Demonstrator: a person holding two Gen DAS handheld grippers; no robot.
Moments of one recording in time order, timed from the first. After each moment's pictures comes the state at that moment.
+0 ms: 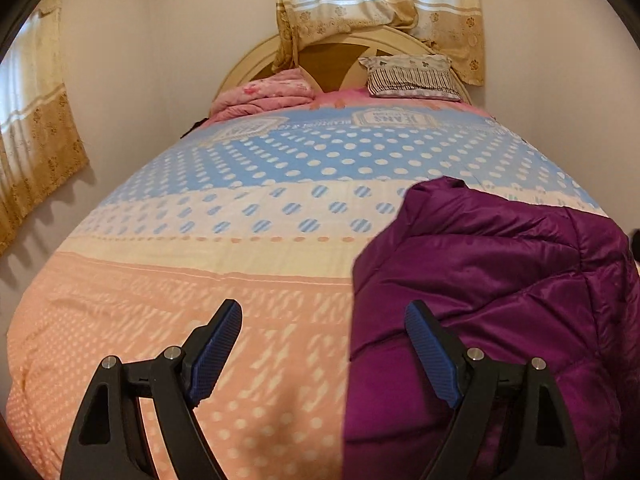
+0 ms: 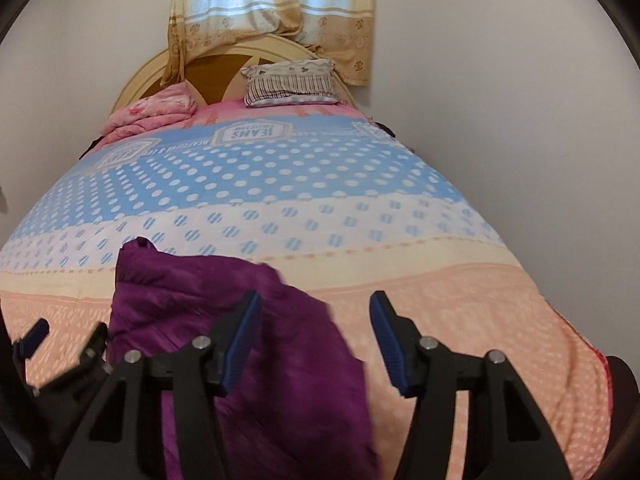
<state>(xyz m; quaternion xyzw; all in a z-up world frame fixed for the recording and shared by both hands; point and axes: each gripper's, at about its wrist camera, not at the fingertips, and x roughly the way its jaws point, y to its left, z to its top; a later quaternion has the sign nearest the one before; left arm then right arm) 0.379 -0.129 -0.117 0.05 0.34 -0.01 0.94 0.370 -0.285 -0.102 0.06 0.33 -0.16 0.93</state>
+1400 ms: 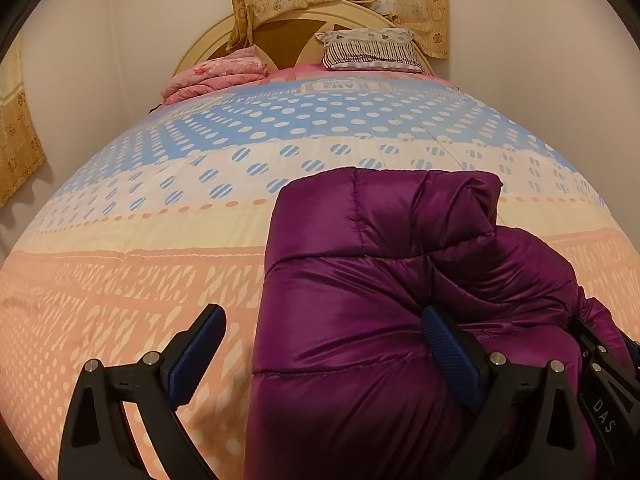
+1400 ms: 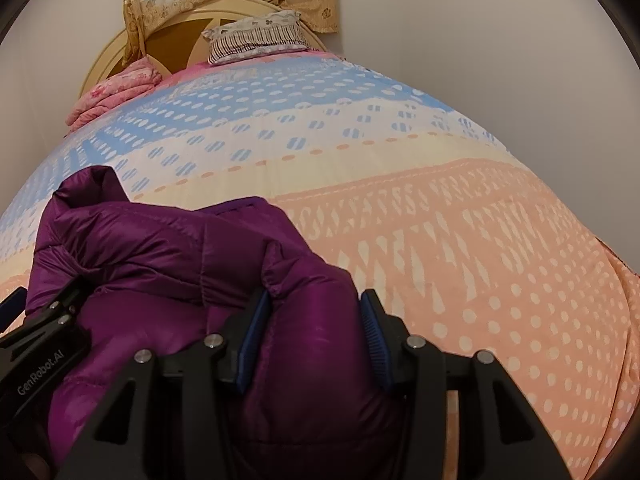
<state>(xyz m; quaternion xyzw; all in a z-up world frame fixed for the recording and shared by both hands) 0.404 -0.188 -0.180 0.06 0.37 -0.07 0.92 0.361 -0.334 -0.210 0.11 0.38 -0.19 0.90</state>
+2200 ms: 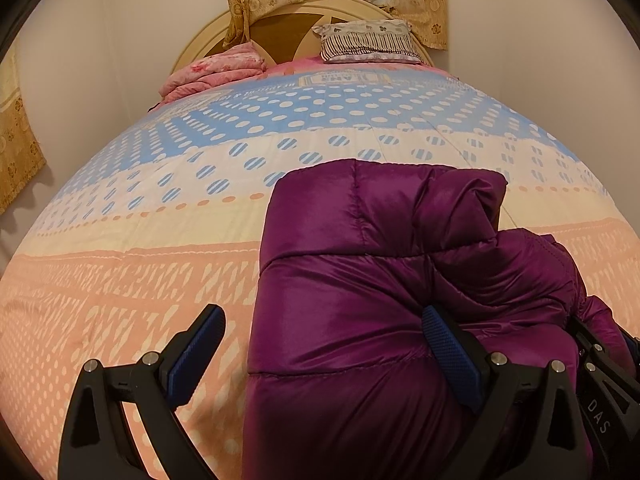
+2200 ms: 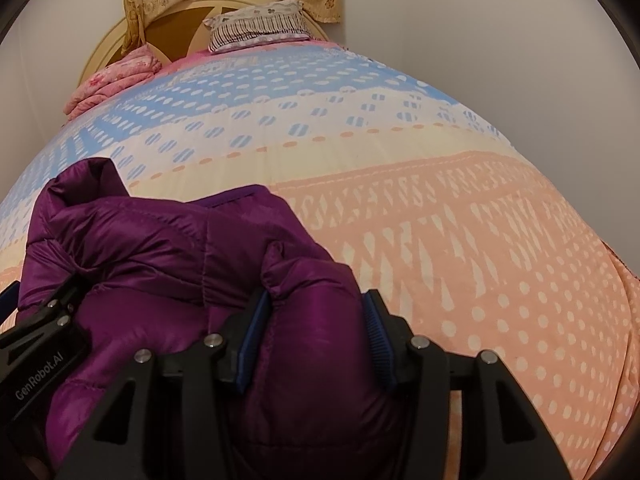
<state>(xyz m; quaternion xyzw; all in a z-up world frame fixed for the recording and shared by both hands) 0.408 -0.194 -0.184 0.07 0.38 -0.07 0.92 0.369 -0.337 -0.216 0.10 0.40 -0.19 0.89</state>
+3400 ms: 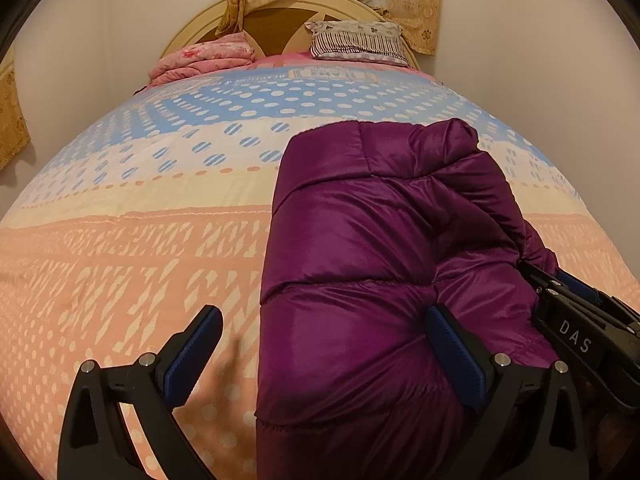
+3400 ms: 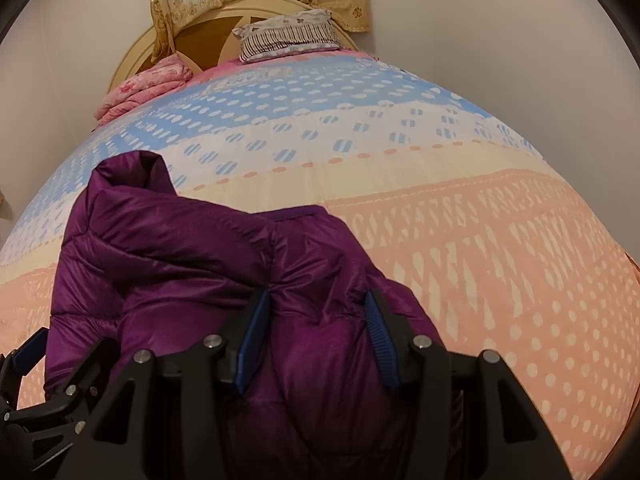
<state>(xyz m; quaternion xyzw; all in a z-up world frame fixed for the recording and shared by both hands) 0.376 -0.167 -0.184 0.03 0.39 -0.12 0.91 0.372 -0.319 -0.208 0.11 0.38 -0.14 0.91</state>
